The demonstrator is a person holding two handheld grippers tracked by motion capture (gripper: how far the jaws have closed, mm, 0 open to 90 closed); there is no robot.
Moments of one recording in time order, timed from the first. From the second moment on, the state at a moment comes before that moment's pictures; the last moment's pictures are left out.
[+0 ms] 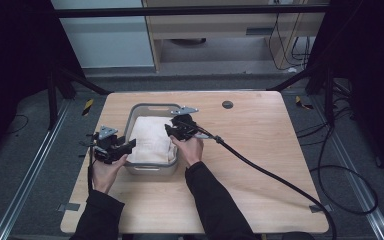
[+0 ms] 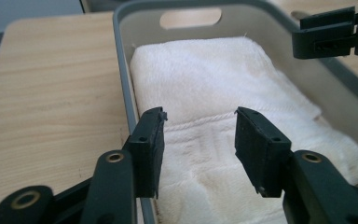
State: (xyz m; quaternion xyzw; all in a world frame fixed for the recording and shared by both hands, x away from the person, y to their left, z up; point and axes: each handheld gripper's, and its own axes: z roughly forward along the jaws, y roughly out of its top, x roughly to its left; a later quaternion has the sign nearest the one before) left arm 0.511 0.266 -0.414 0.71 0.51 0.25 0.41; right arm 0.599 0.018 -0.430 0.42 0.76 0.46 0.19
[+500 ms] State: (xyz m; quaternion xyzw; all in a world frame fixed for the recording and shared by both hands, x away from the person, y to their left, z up) left arm 0.480 0.253 -0.398 0.72 0.46 0.25 0.45; right arm 0.569 -0.053 -0.391 0.41 0.74 0.49 0.20
